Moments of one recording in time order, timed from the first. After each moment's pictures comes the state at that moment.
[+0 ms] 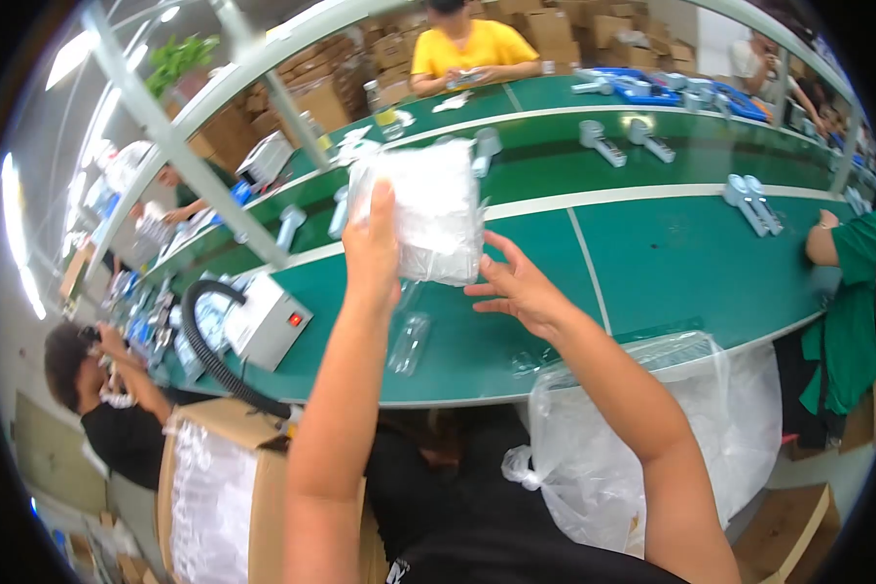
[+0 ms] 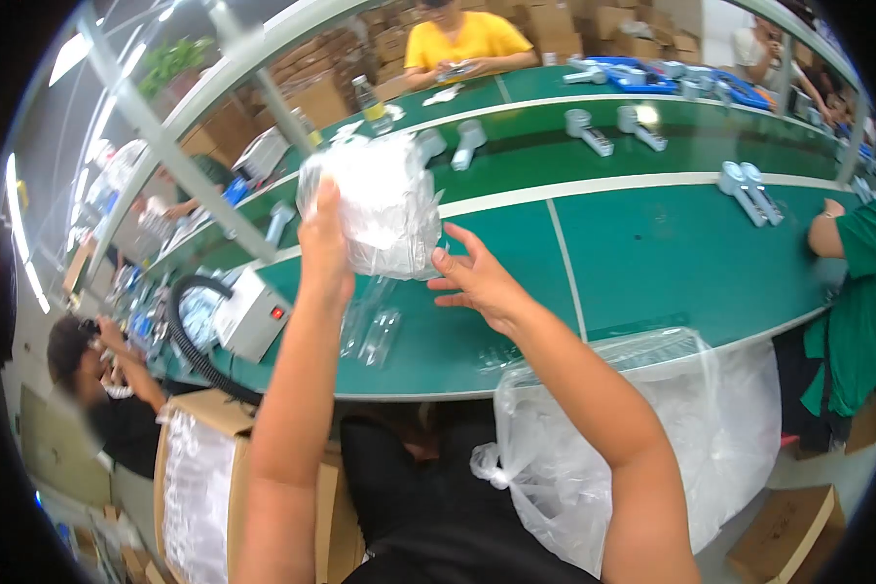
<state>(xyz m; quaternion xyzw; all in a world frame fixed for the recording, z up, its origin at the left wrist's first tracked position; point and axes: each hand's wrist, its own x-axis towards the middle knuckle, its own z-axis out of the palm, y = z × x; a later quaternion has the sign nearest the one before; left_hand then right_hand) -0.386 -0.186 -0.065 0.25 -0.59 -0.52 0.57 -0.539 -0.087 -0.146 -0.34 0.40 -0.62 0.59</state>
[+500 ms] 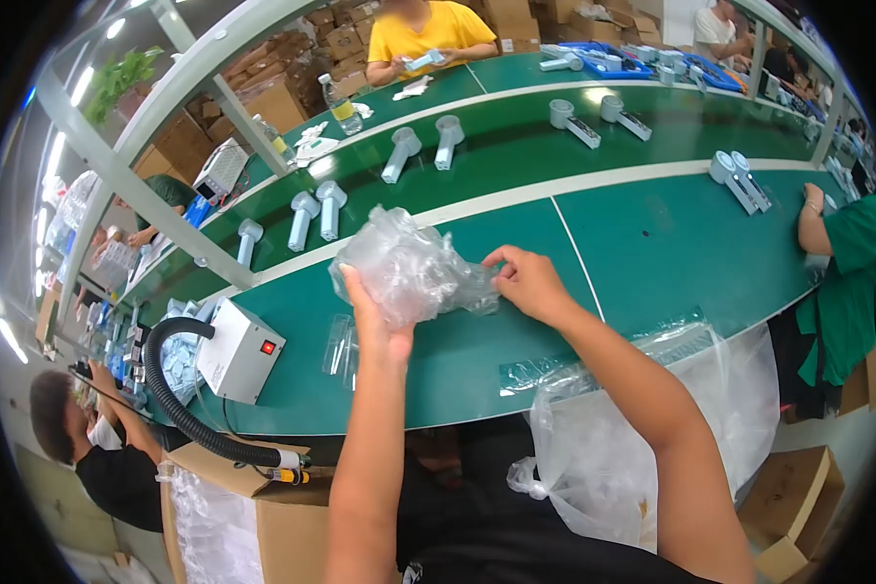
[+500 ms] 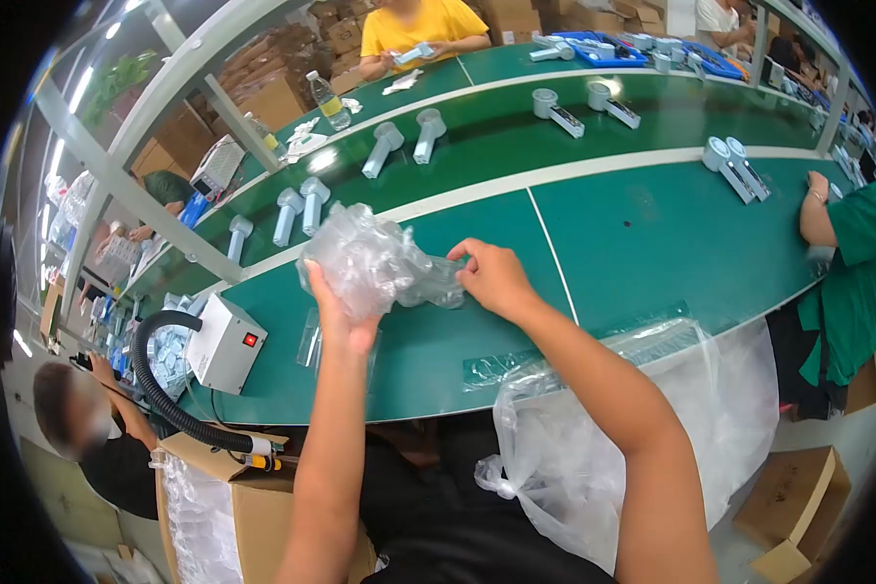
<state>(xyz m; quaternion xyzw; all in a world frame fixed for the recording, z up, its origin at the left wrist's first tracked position) -0.378 -0.211 -0.172 0.24 -0.32 -0.78 0.48 -0.586 -0.119 -0.204 -0.53 0.66 -0.48 0.25</state>
